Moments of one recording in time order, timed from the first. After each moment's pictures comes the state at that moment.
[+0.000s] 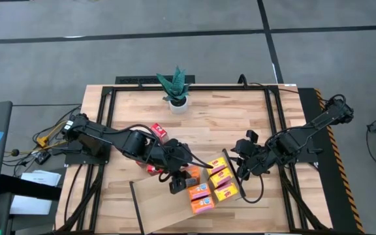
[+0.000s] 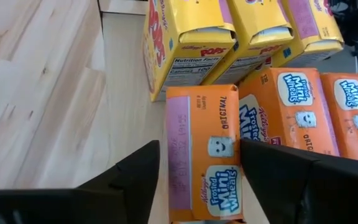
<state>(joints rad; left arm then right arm) -0.35 1.75 1.87 -0.89 -0.16 -0.60 0.54 1.22 1.11 -0.87 0.55 0.72</state>
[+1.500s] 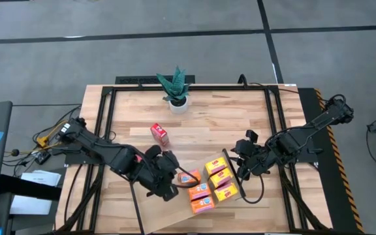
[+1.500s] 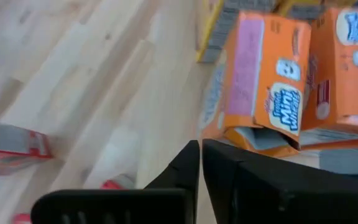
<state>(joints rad) -0.52 1.75 1.86 -1.08 -0.46 -0.86 0.54 1.22 1.11 -0.87 0.54 0.70</state>
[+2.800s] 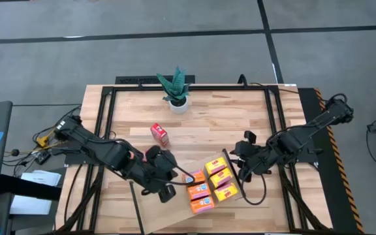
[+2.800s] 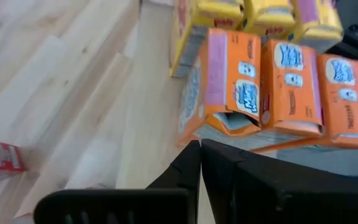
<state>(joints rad) -0.52 1.69 1.84 -1.00 -0.43 -0.84 0.55 1.22 1.15 -0.85 0.48 0.63</state>
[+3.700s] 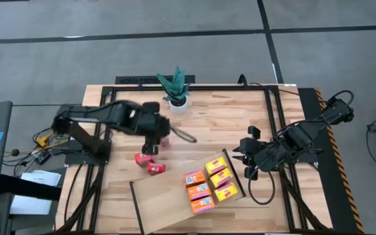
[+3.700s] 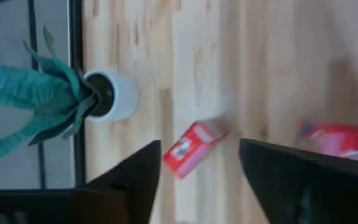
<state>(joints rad) -0.13 1.59 1.84 -1.37 -0.40 0.01 0.55 1.22 1.29 -0.99 0.50 0.59</state>
